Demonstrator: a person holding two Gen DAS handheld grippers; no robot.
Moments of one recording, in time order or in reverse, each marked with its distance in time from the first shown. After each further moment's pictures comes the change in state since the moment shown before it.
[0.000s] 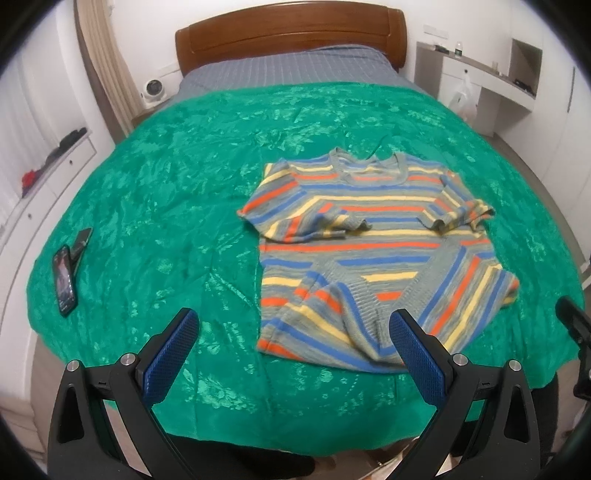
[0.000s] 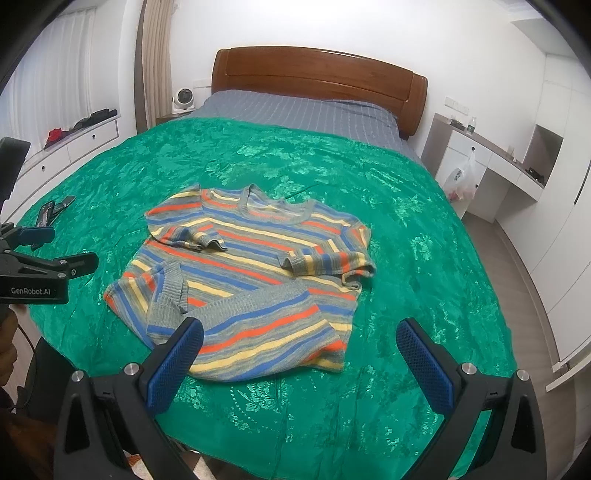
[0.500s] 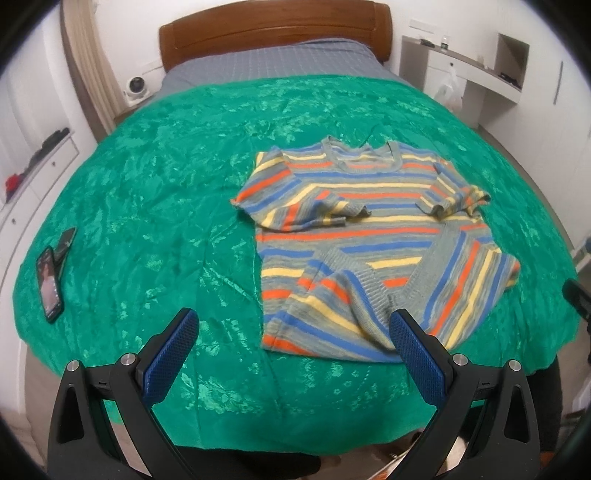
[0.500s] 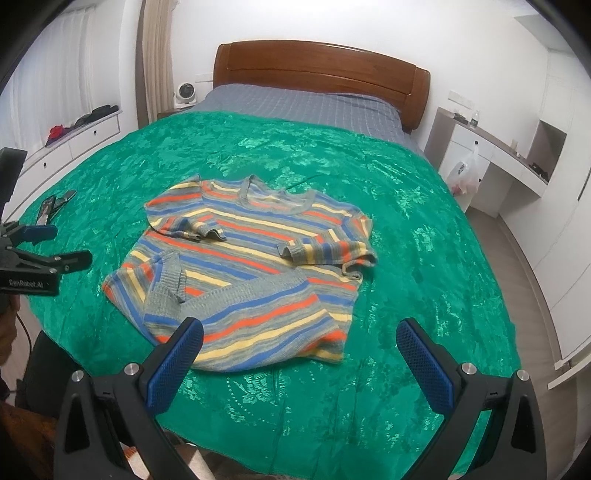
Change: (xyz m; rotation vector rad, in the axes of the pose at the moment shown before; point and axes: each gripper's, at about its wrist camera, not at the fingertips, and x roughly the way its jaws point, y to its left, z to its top) left arm 0.020 0.023 -0.008 0.036 0.027 -0.080; right arm 0.007 -0.007 -0.010 -0.010 0.025 0.017
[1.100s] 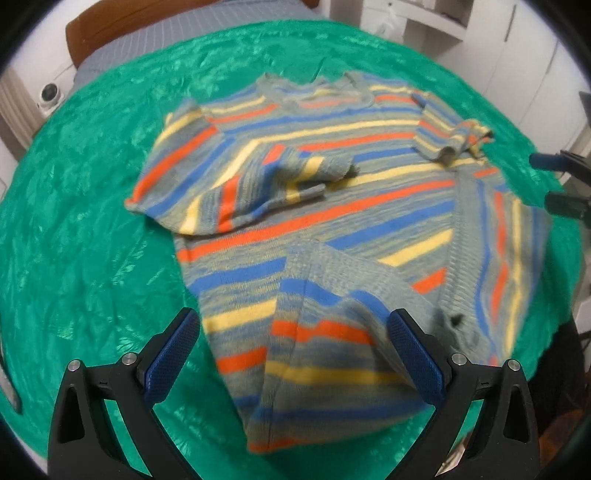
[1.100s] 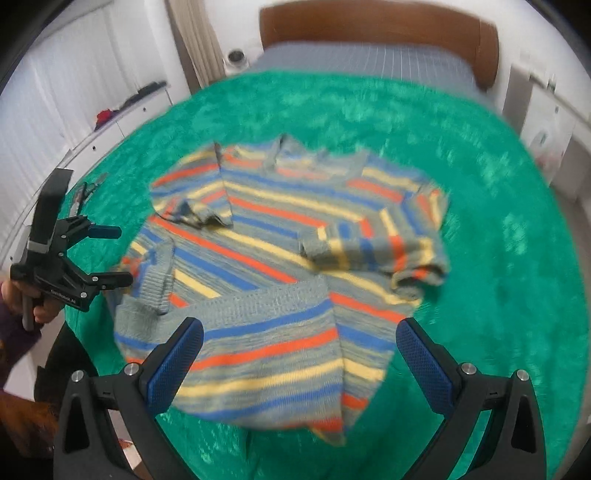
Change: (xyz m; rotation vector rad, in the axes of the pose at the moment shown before) left arm 0.134 -0.011 0.029 0.225 0.185 -0.180; right arm 0.146 -0.050 0.039 -0.016 0.198 0.345
